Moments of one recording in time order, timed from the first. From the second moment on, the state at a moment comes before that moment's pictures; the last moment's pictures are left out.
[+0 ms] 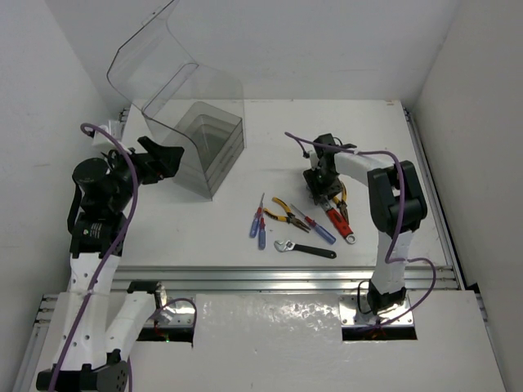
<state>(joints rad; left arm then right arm) 0.05 0.73 0.97 -0.33 0.30 -0.49 0.28 2.01 1.31 -0.64 -0.01 -0.09</state>
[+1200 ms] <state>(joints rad) -0.60 1.34 0.76 0.51 0.26 -0.85 0.46 1.30 1.00 -0.27 -0.17 0.01</state>
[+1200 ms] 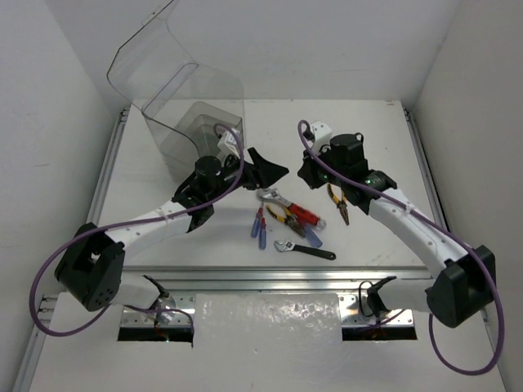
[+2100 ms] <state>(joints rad) -0.61 0.72 0.85 -0.25 -0.37 -0.73 0.48 1.97 1.51 -0.52 -0.25 -0.36</state>
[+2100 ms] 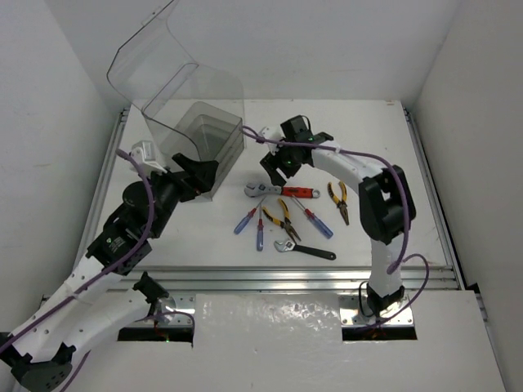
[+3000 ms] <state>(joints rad) -0.61 0.63 0.83 -0.44 -0.38 -0.59 0.52 2.30 1.76 -0.66 -0.18 -0.60</state>
